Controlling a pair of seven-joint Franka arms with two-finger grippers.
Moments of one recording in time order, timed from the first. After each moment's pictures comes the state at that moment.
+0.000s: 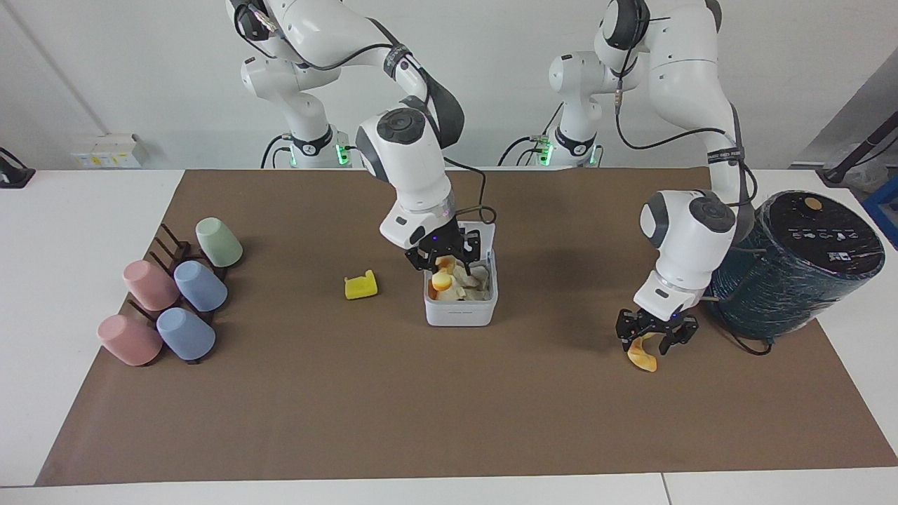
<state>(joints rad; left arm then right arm) 0.00 0.45 -0.11 -1.78 0.06 2.49 0.07 0.38 0.38 0.18 -1.60 0.08 2.19 0.51</state>
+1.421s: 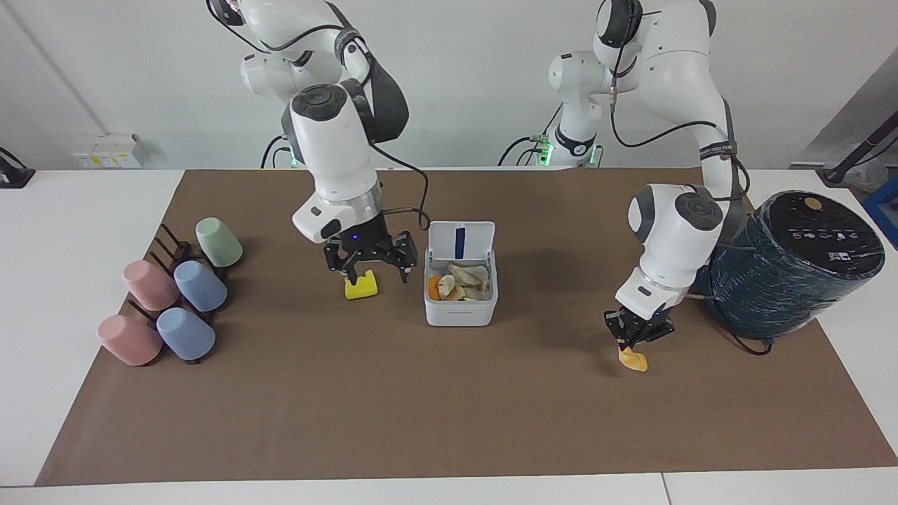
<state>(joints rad) -0.10 0.45 -0.13 -1.62 0.06 2.27 -0.08 0.17 0.28 0.16 -1.64 -0.02 2.08 0.29</state>
